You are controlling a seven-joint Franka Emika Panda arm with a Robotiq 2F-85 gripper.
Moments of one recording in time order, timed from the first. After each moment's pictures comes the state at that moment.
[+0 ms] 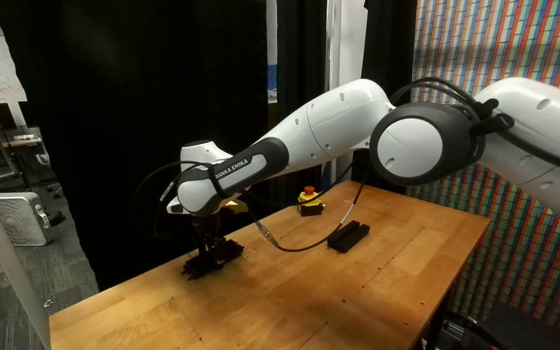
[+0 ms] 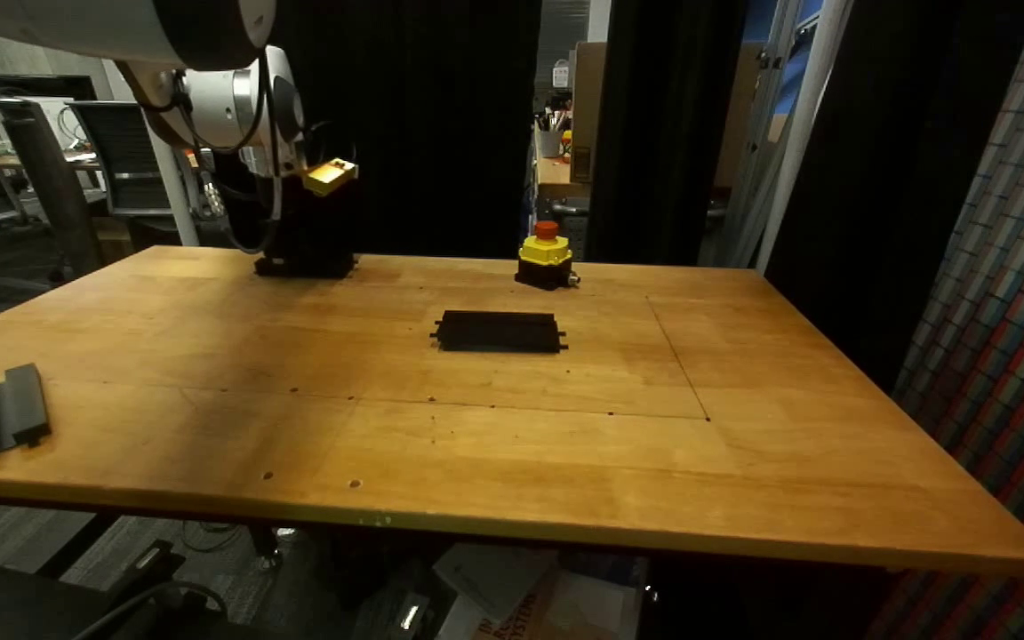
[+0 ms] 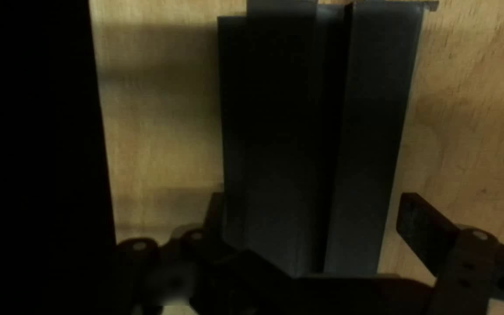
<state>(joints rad) 0.32 1.01 0.20 -1.06 -0.19 2.10 -1.27</state>
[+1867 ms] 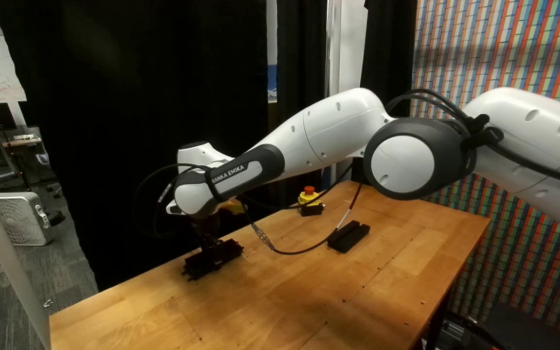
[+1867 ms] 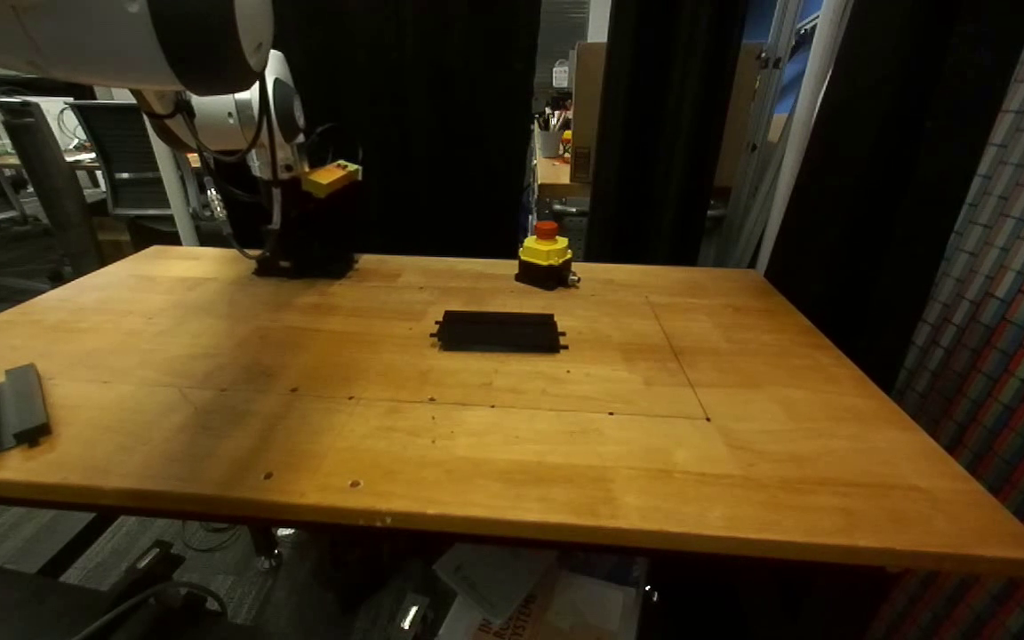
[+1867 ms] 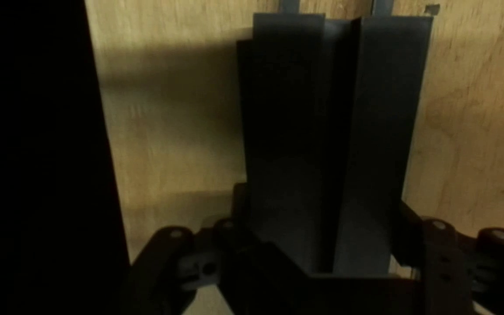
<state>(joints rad) 0.35 1.06 0.16 -0.97 -0.19 2.05 -1.19</state>
